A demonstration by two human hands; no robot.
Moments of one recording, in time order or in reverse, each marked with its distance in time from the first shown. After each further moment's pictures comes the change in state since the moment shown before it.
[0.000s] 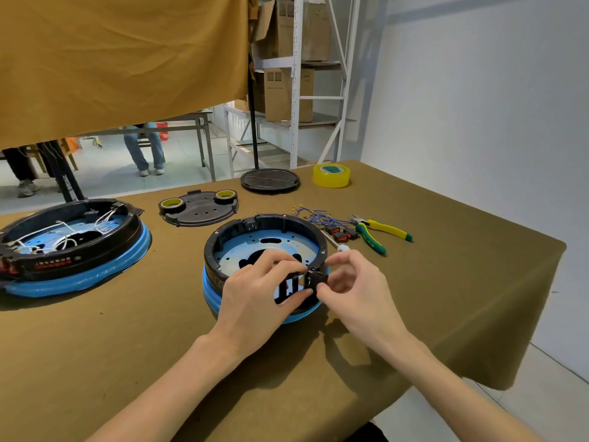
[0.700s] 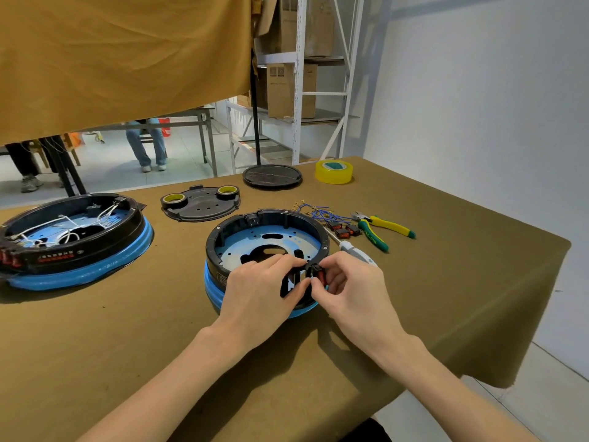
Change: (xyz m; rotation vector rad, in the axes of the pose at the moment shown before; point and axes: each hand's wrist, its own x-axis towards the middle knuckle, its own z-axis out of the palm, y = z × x) left_hand 0.007 0.009 -0.004 0.064 -0.099 -0.080; right_hand -0.002 -0.001 0.006 -0.220 0.018 -0.262
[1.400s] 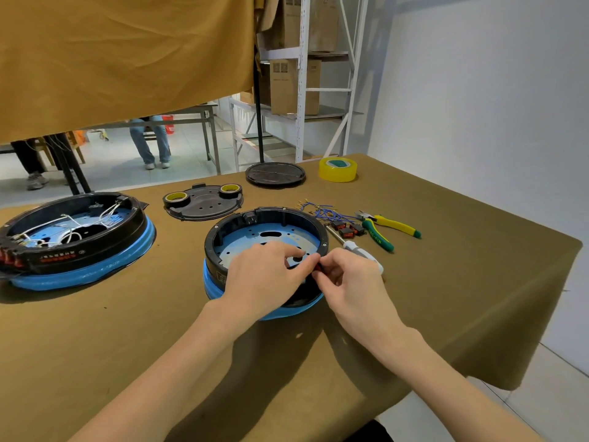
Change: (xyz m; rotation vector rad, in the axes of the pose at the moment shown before) left_hand 0.038 -0.006 0.001 0.043 -0.232 -0.260; right_hand 0.014 0.009 0.008 -0.045 -0.047 0.040
